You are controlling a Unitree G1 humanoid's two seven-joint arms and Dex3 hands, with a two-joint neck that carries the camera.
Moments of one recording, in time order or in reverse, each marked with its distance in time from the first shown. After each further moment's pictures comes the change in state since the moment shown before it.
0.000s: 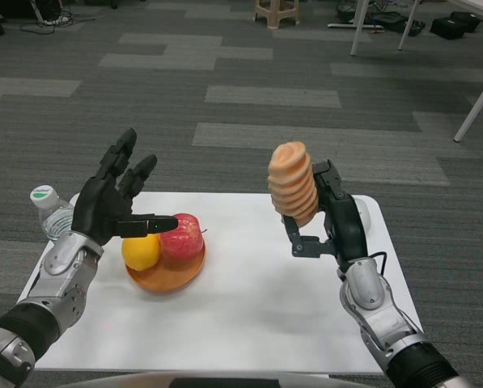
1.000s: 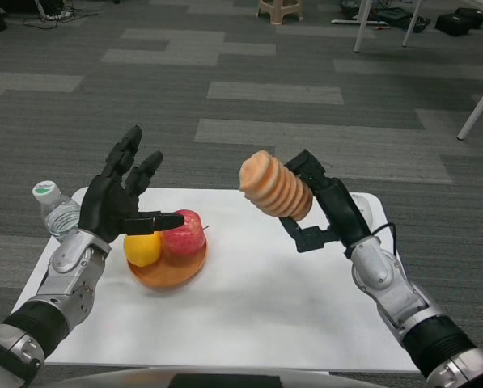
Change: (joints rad) left arm 0.013 -0.043 0.026 -0.007 0.022 -0.001 0.000; right arm -0.107 -0.107 0.008 0.011 -0.237 0.003 0.091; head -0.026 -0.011
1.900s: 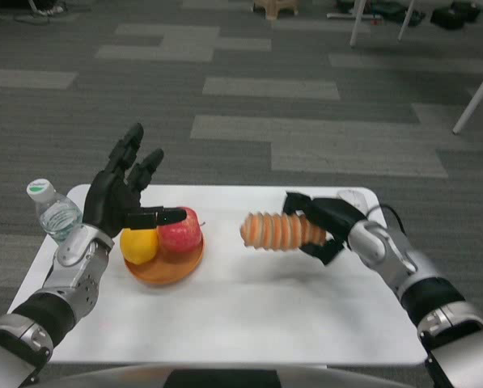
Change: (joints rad) left arm -0.052 -0.028 -0.015 0.087 0.004 -0.004 -0.003; right arm -0.163 0.022 -0.095 0.361 -0.527 0.127 0.278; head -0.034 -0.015
